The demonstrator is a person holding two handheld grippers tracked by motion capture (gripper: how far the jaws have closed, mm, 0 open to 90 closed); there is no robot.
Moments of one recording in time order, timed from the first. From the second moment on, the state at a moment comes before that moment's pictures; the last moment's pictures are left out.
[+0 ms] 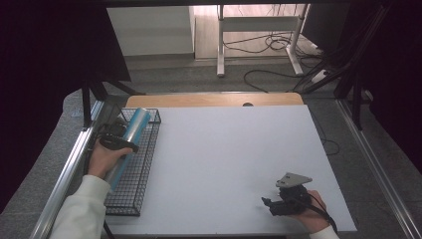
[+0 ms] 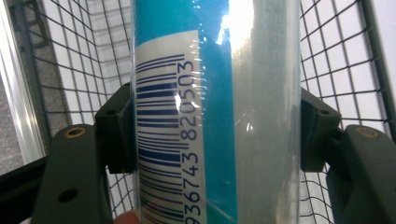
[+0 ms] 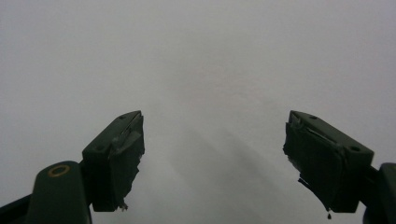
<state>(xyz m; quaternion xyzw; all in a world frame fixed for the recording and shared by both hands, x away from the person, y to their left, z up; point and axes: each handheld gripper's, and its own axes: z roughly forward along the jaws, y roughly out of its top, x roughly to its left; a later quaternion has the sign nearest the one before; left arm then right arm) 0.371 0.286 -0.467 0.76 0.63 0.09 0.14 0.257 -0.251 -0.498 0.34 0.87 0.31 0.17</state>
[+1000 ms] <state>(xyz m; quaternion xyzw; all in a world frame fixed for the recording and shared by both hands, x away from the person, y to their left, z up) 0.339 0.256 -0.428 0.77 0.57 0.13 0.26 0.256 -0.252 -0.500 0.34 0.88 0.30 0.17</state>
